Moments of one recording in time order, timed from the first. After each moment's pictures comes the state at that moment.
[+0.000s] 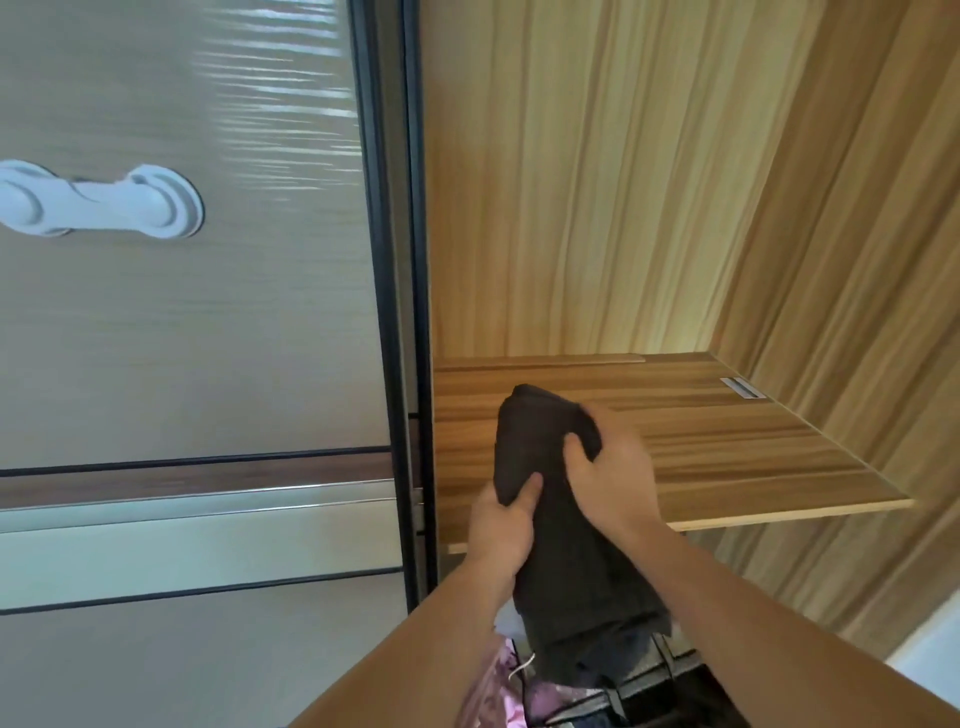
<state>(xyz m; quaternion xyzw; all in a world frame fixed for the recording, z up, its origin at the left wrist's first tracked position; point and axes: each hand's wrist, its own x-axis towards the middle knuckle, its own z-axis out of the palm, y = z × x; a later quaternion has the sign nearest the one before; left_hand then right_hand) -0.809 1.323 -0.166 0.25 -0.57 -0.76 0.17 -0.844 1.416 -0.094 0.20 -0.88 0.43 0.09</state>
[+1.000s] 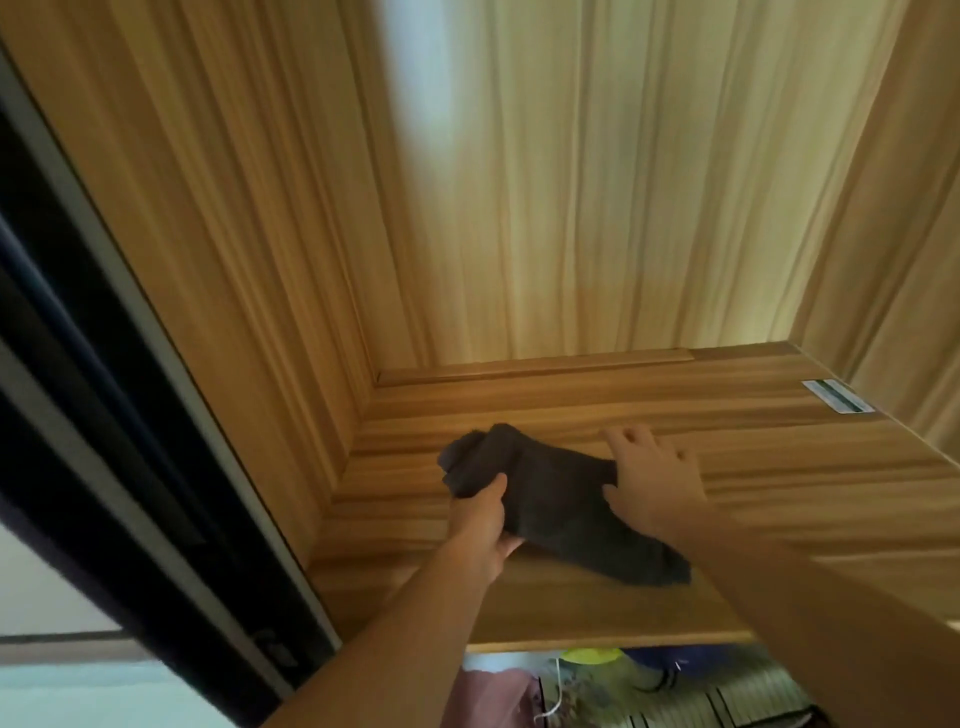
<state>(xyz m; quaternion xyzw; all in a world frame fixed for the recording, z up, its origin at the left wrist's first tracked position) -0.988 1.290 -0.201 0.41 -0.39 -0.81 0.17 -1.095 1.436 -0.169 0.30 -0.95 0.08 -0.02</state>
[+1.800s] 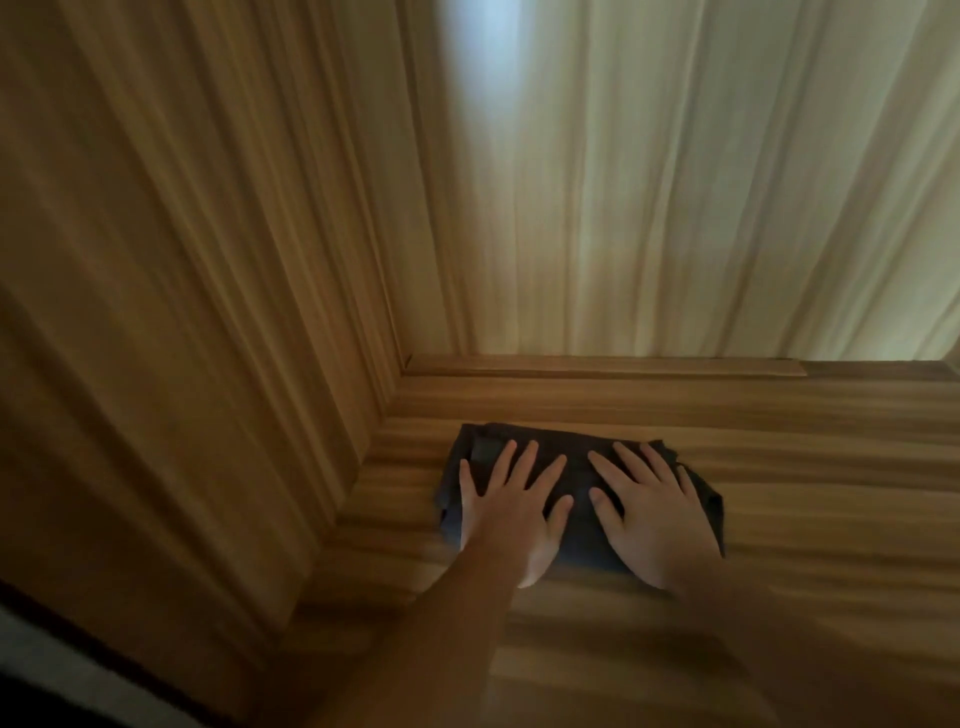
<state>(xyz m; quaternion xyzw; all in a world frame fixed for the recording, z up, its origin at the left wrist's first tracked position) -1.041 1.221 -0.241 0.25 -0.97 -0.07 0.01 -1.151 1.349 -0.253 0.38 -0.92 0.12 -0.01</state>
